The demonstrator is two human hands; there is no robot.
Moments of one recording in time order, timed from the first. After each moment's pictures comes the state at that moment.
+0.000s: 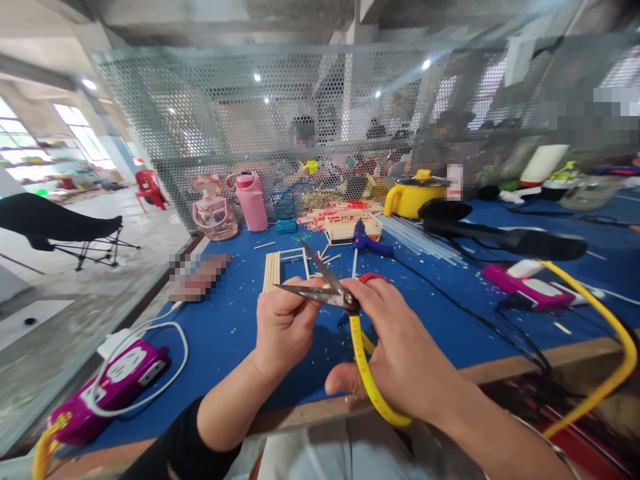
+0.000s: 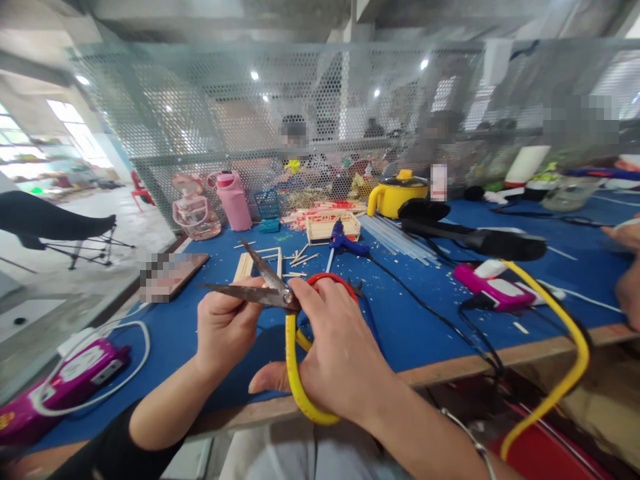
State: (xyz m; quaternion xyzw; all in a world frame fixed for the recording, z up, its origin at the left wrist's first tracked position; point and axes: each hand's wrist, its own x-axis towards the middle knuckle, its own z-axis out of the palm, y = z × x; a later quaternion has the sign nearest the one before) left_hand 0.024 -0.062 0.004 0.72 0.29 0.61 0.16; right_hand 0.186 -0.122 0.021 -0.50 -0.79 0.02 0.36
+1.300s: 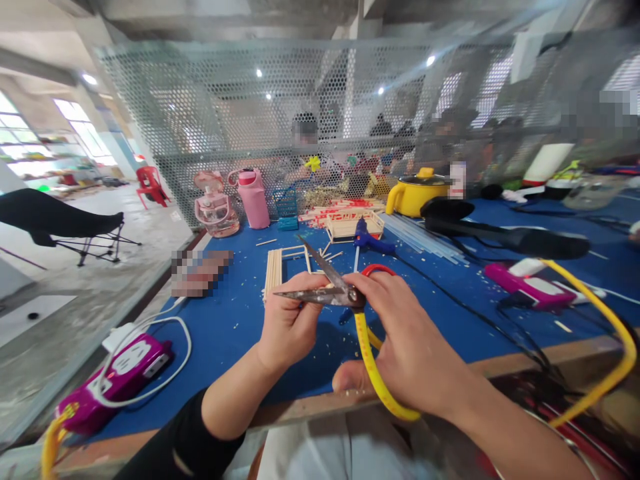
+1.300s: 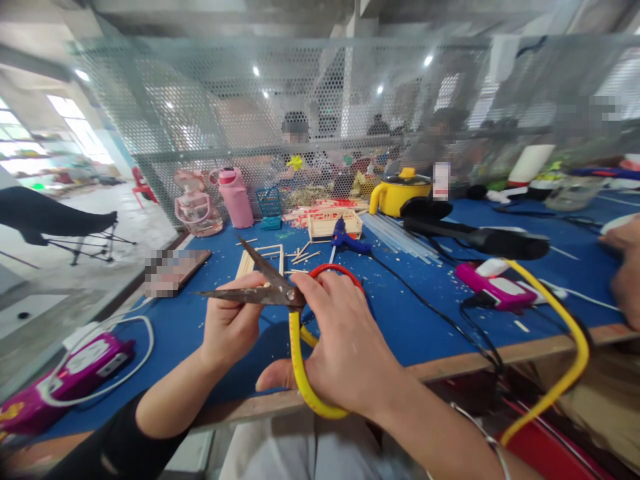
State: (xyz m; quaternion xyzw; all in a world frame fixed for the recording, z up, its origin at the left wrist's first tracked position) left_hand 0.024 -0.063 0.007 0.73 0.22 0.59 0.25; right_hand 0.189 -0.123 0.030 -0.49 -0.80 0.01 0.36
